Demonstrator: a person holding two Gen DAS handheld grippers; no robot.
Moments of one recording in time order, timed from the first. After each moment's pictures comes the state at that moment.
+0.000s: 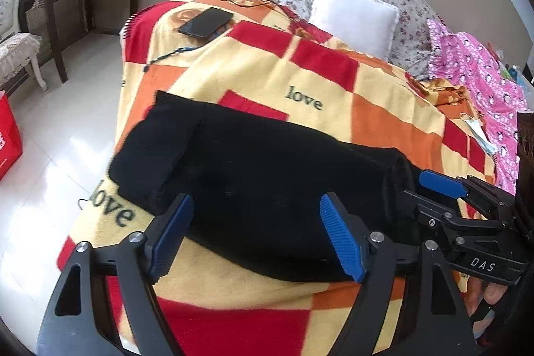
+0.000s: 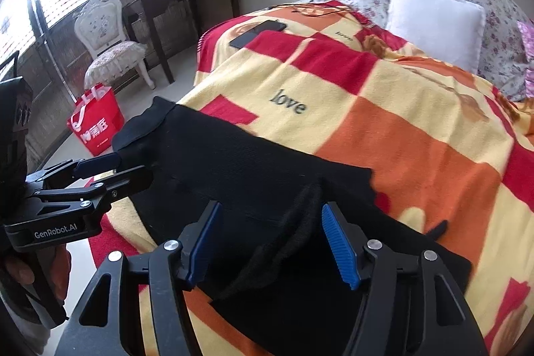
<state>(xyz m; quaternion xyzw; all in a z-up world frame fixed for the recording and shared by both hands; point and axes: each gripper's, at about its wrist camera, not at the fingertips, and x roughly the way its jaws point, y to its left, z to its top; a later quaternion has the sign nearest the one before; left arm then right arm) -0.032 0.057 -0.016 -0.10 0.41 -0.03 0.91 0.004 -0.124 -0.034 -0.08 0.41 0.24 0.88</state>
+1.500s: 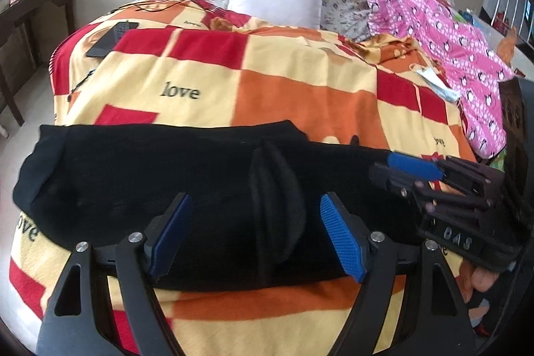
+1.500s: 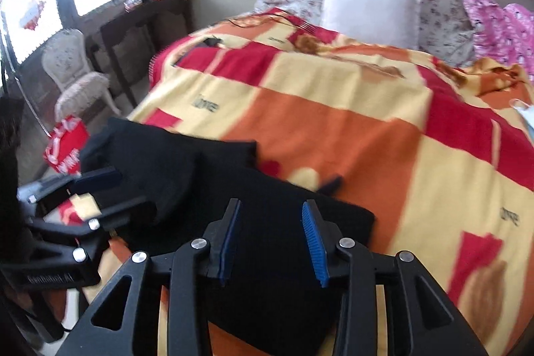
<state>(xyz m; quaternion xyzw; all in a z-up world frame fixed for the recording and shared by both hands) -0.026 -0.067 -0.010 -0.03 0.41 -0.13 0.90 -0.018 -0.224 -0.031 -0.04 0.40 0.15 0.90</state>
